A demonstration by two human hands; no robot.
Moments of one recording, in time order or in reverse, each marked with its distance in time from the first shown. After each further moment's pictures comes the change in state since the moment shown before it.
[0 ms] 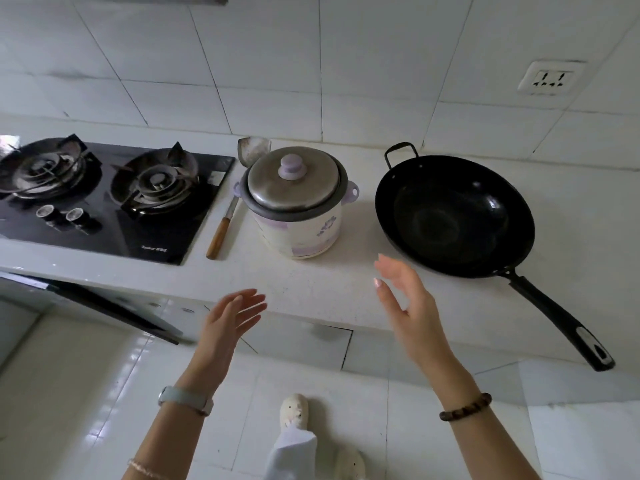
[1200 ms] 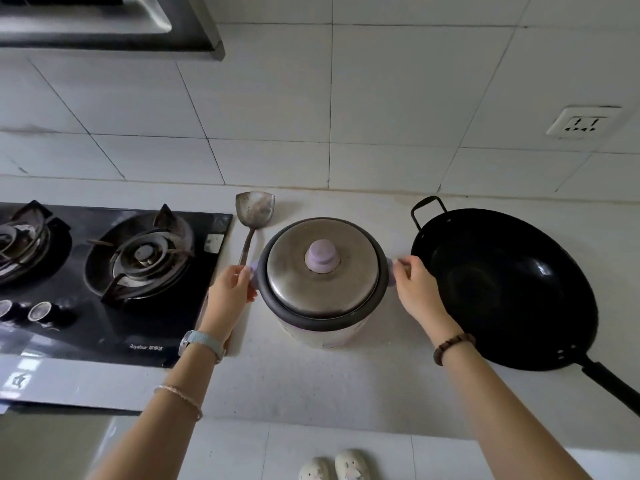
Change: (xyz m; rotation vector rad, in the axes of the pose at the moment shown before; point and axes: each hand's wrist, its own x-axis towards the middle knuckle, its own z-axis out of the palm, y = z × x) left_hand 0.249 0.108 0.006 0.599 0.109 0.113; right_hand 0.238 0.020 0.057 -0.177 0.143 0.460
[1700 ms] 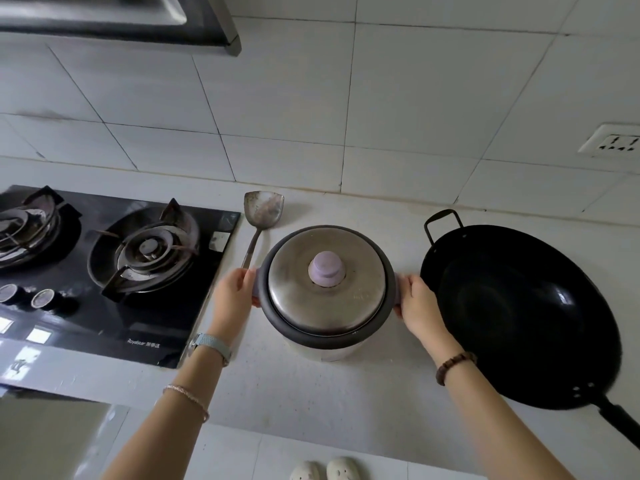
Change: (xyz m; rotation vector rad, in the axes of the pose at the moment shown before) left_hand 0.004 0.003 0.018 -0.025 0.097 0.036; right_hand 0.026 0.015 0.015 0.025 -0.074 0.040
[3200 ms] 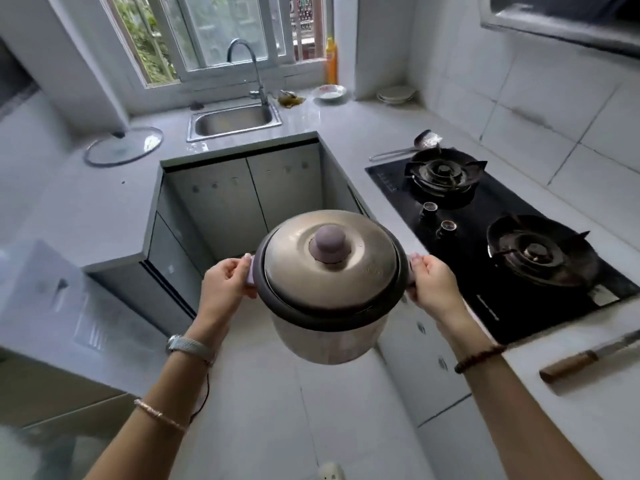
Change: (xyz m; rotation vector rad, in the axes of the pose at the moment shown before) left_hand -0.345 -0.198 -0.462 -0.250 1.044 -0.208; right_hand -0.343 -0.207 0.375 -0.064 -0.833 -0.742
